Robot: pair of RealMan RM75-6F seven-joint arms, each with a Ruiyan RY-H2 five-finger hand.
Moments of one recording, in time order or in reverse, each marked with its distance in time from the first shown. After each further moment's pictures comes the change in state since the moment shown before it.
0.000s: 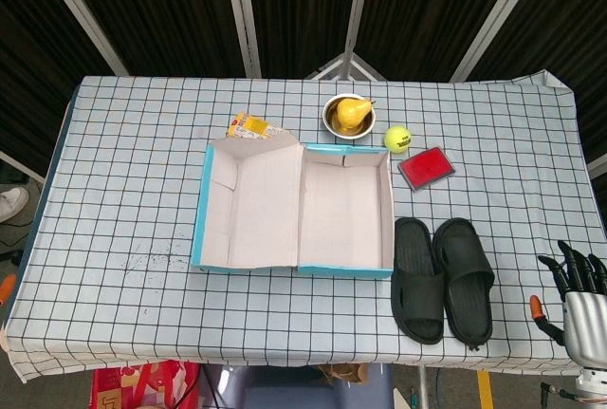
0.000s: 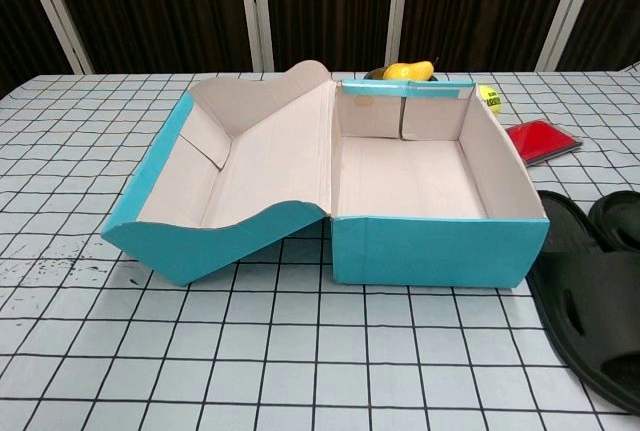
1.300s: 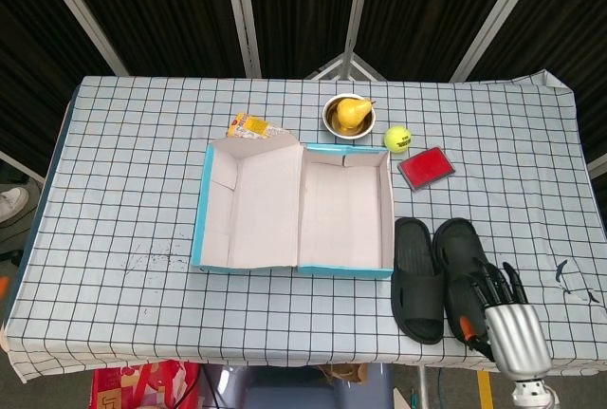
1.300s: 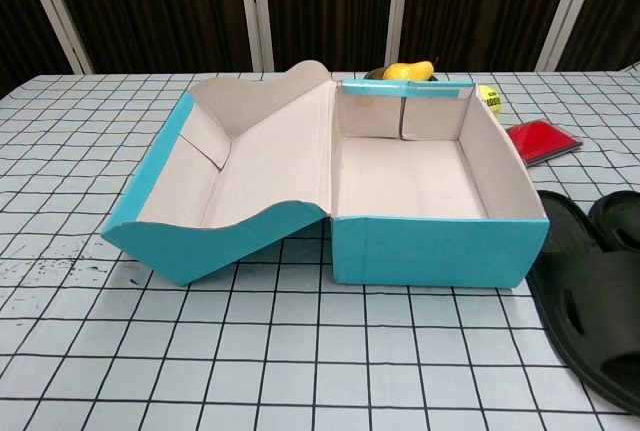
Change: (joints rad) left arm 0.018 0.021 0.002 0.013 0.010 0.024 -0.075; right arm 0.014 -0.075 -0.106 -0.218 -0.177 -0.071 -0.297
